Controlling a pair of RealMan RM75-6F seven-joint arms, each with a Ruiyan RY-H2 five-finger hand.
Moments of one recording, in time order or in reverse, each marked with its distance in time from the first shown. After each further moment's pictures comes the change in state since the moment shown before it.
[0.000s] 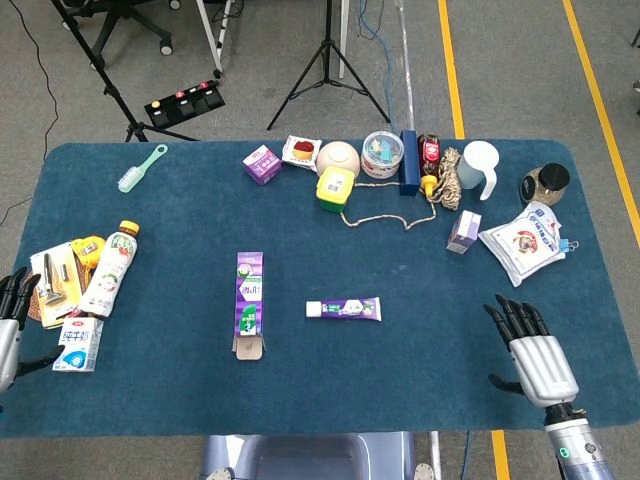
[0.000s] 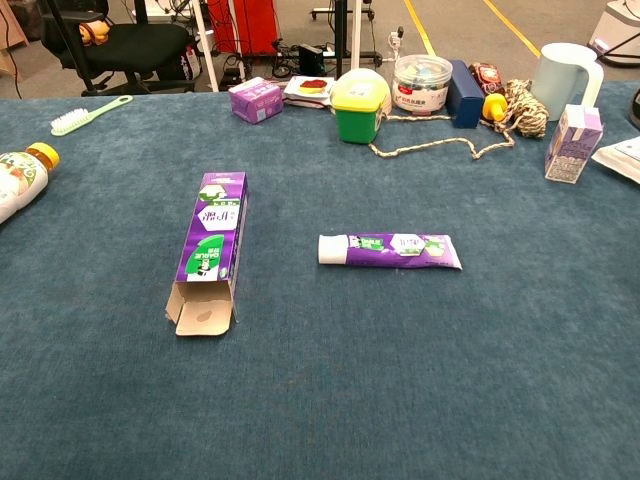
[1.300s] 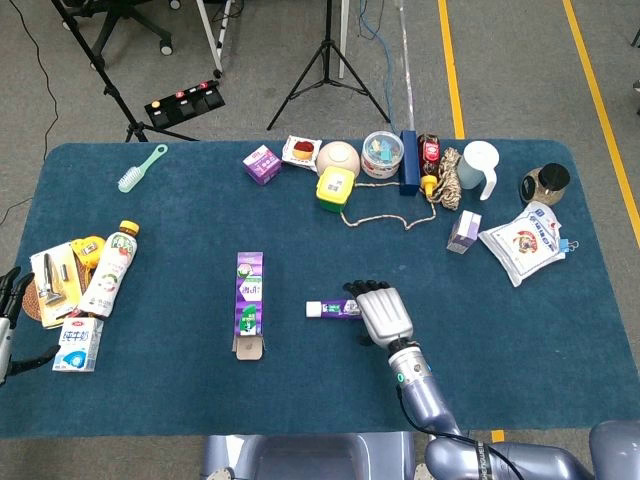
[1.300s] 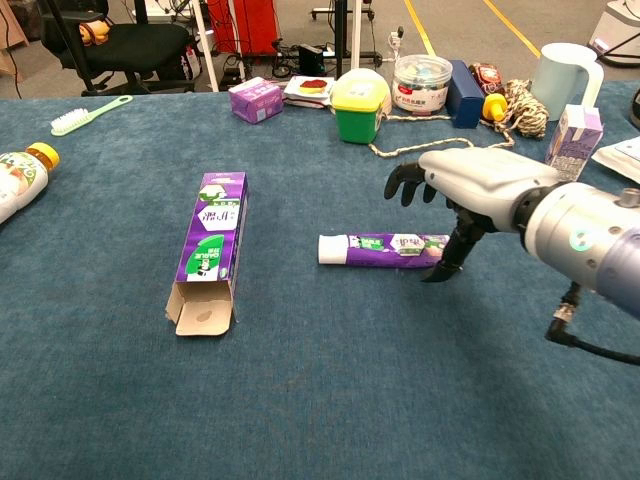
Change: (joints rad) left arm -0.004 0.033 -0.004 0.006 -0.019 -0.036 -0.091; right arm 0.458 -0.568 0.254 0.049 0.614 -0.232 -0.638
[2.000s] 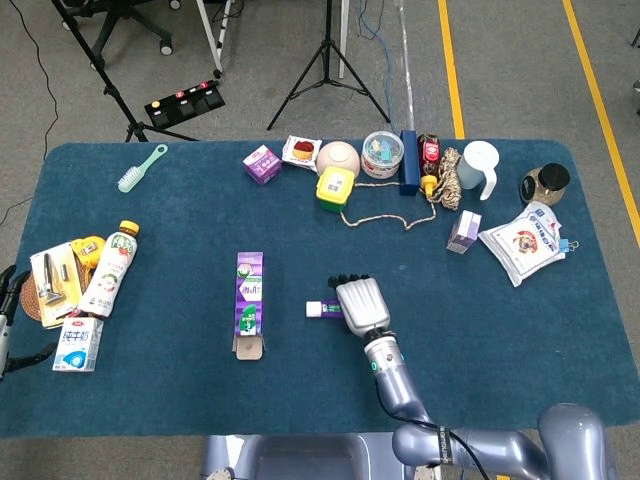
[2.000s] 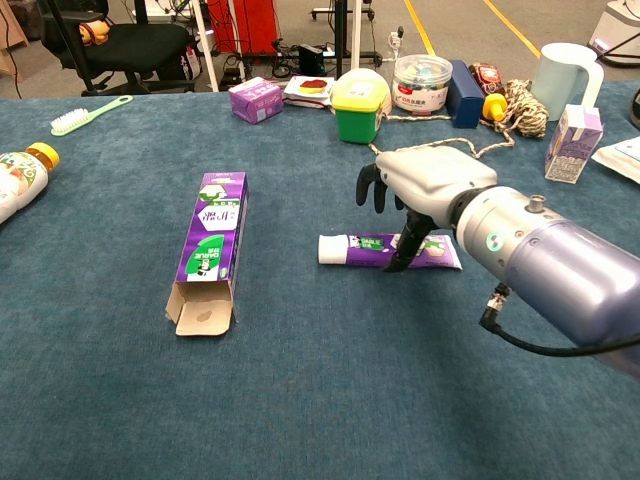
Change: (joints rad) left arm -0.006 -0.004 -0.012 0.010 -0.035 -0.019 -0.005; right arm 0.119 -0.155 0.012 0.200 0.027 0.034 -0.001
